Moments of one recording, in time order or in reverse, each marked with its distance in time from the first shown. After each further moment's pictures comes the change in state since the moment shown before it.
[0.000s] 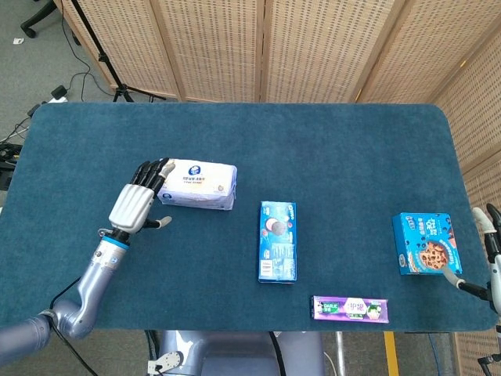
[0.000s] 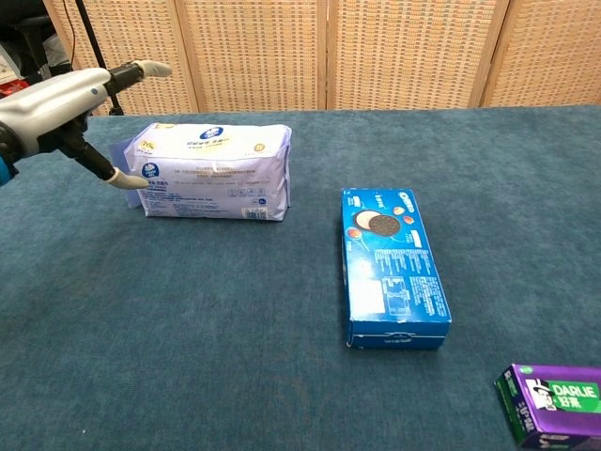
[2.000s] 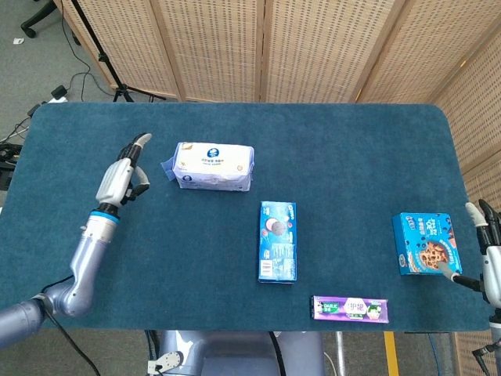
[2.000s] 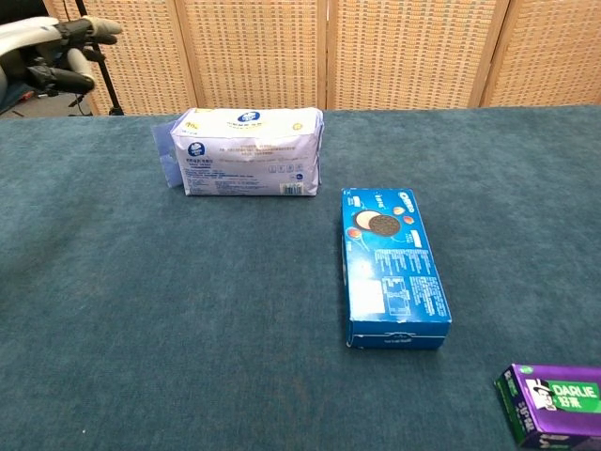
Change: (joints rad) left arm -0.005 0.146 -0.180 -0.134 -0.328 -0.187 -0.331; right arm 0.035 -0.015 0.015 0.005 0.054 -0.073 -0.029
